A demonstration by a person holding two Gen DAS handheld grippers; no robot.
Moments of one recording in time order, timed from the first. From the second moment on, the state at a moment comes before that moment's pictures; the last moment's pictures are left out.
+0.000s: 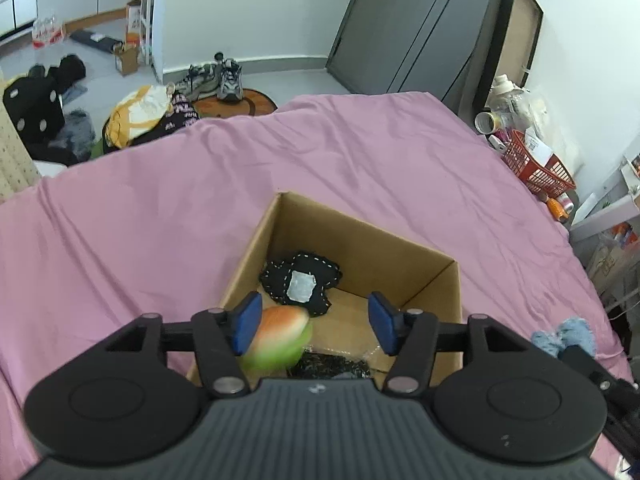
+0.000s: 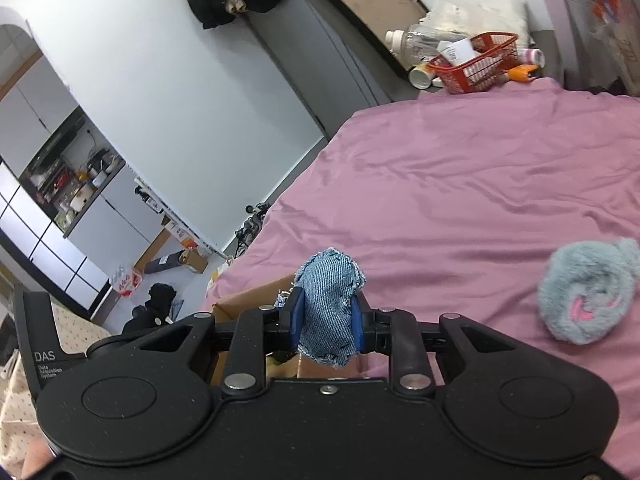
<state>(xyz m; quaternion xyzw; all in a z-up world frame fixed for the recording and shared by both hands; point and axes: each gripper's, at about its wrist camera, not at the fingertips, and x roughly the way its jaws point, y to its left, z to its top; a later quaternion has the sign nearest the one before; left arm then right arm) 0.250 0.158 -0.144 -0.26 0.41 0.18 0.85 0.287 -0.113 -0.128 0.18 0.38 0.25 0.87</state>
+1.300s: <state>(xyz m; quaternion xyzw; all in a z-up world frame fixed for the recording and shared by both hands) 0.210 0.117 -0.087 -0.25 0.36 0.21 0.87 0.277 -0.136 -0.105 0.14 0.40 0.21 0.88</state>
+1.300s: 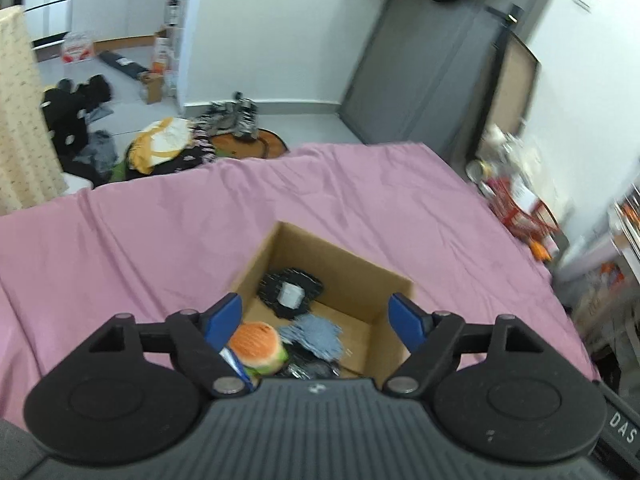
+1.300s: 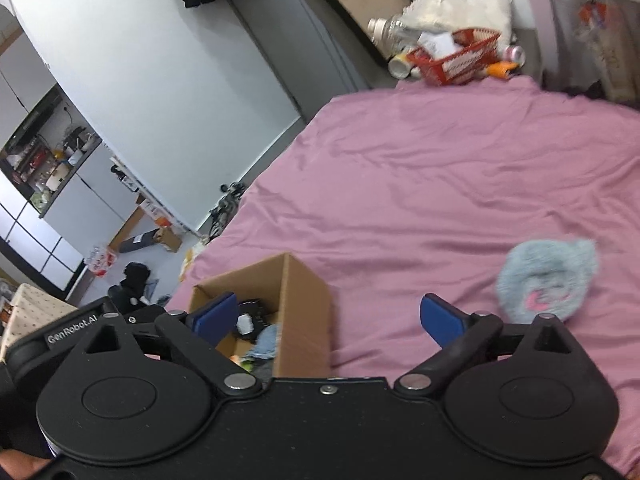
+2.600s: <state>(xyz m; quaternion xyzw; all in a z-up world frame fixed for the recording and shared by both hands) 0.260 -0.045 -0.089 -0.16 0.41 0.12 0.89 0.294 -0.297 -0.125 0.27 0.42 0.08 0.86</state>
